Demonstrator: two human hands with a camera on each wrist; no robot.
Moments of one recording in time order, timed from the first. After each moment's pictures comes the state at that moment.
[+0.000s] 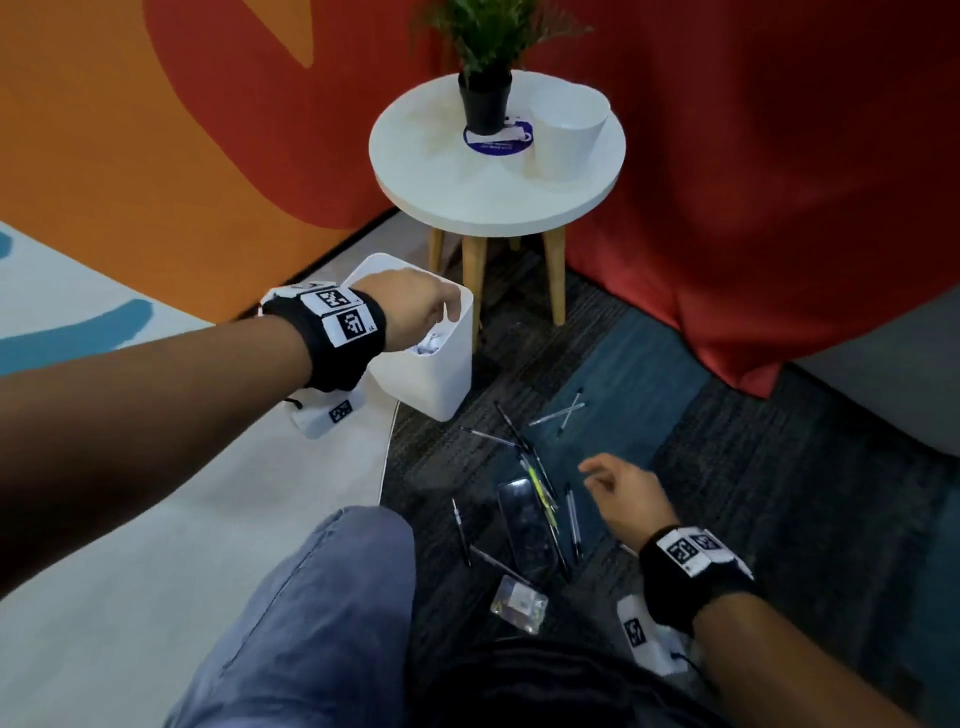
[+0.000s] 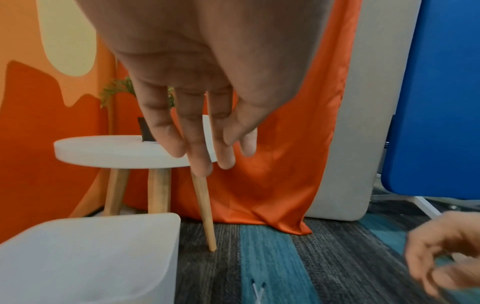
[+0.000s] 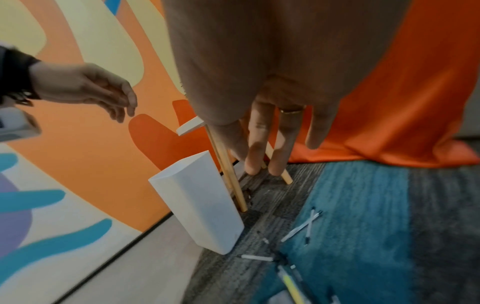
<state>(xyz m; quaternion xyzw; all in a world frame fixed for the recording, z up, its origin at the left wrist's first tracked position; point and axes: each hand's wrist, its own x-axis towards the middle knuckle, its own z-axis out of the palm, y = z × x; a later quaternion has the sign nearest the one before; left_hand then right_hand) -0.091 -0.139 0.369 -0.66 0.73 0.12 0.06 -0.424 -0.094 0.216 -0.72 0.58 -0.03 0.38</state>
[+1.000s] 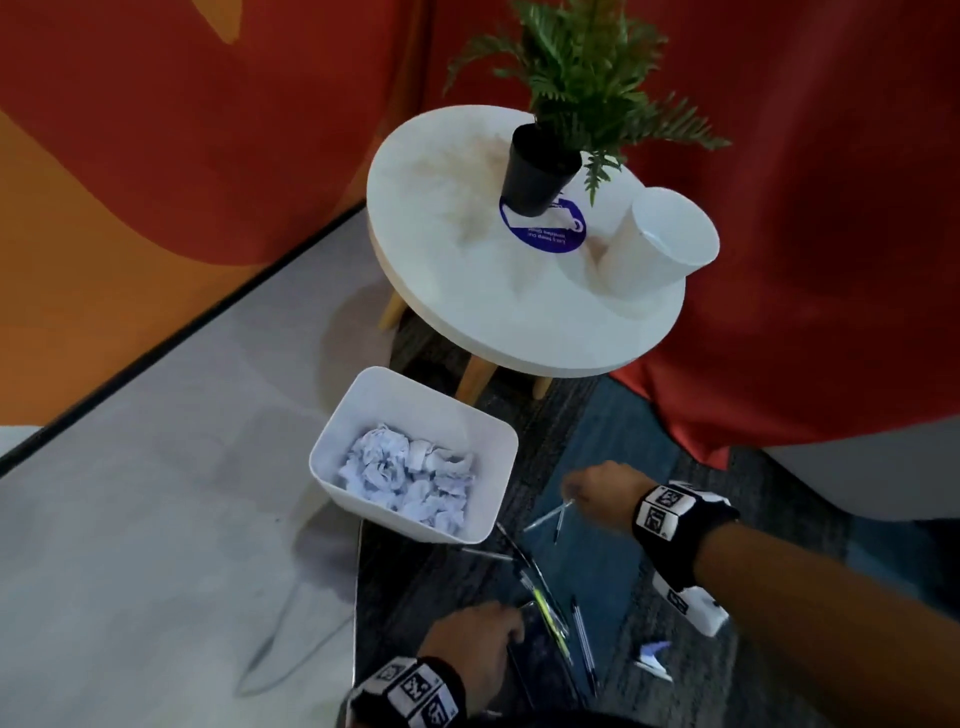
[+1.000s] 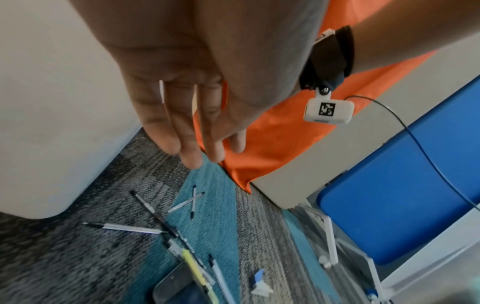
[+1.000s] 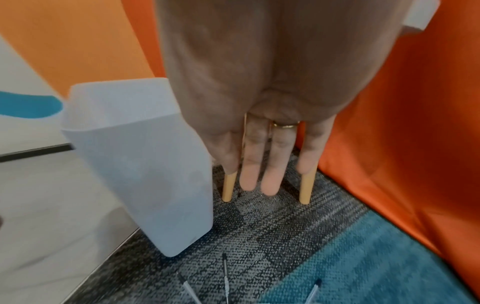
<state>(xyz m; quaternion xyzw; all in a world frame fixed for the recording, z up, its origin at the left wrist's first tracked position) -0.044 -0.128 0.139 -0.51 0.67 0.54 -0.01 -0.214 -0.316 0.209 -0.76 0.49 0.39 0.18</state>
